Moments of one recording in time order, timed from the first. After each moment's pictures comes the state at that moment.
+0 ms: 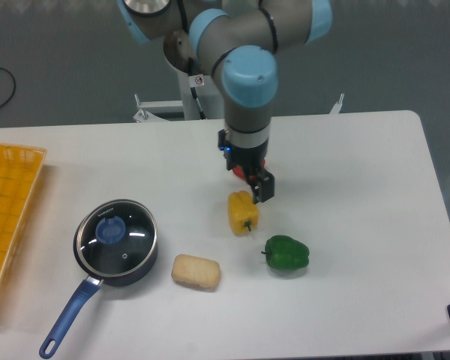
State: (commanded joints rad) arm 2.38 -1.77 -1.71 -1.17 1.61 1.33
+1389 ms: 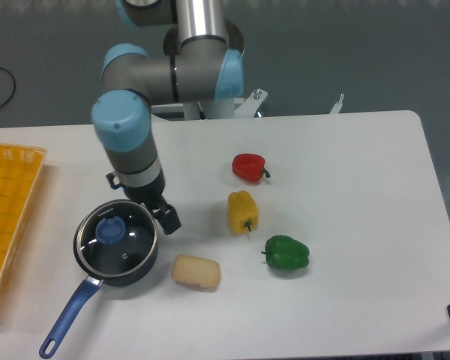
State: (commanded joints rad) arm 2.11 -1.92 -1.61 -1.12 1.58 0.84
